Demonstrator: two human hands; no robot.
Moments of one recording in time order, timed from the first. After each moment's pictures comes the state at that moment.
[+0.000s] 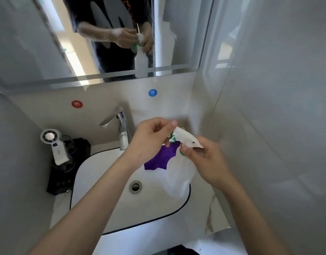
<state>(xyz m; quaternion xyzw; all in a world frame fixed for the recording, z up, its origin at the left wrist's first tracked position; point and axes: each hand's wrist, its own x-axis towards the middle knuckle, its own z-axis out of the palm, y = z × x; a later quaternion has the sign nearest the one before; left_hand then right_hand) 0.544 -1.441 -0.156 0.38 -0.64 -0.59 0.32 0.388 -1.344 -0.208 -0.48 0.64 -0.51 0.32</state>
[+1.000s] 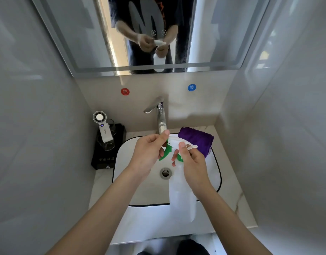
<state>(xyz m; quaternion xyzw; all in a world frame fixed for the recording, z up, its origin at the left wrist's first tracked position) 0.675 -1.409 -0.208 0.50 -0.47 -0.61 0.40 0.552 -1.347 -0.242 -0.37 0.58 -0.58 0.43</state>
